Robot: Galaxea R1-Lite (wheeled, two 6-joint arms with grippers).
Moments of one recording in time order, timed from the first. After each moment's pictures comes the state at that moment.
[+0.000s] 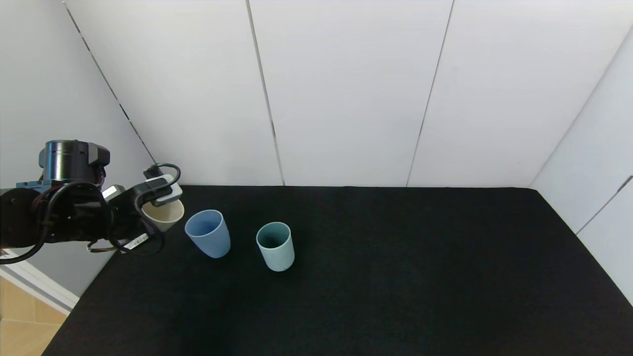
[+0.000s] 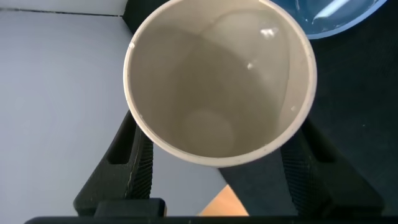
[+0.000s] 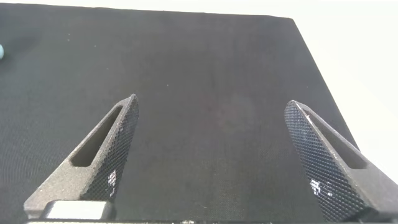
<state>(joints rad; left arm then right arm) 0.12 1.77 -1.04 -0.11 0.10 1.03 0.01 0.00 0.00 0.00 0.00 0.01</state>
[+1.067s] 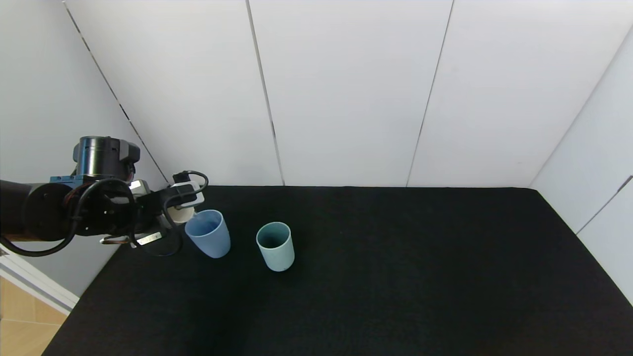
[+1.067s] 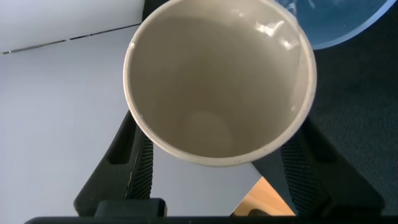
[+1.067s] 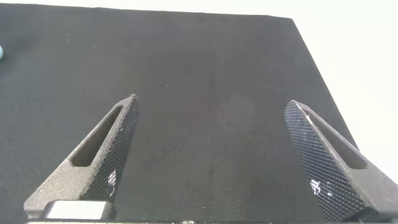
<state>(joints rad) 0.03 1.81 -1.08 -0.11 0.27 1.18 0.01 0.00 0.00 0.00 0.00 0.01</state>
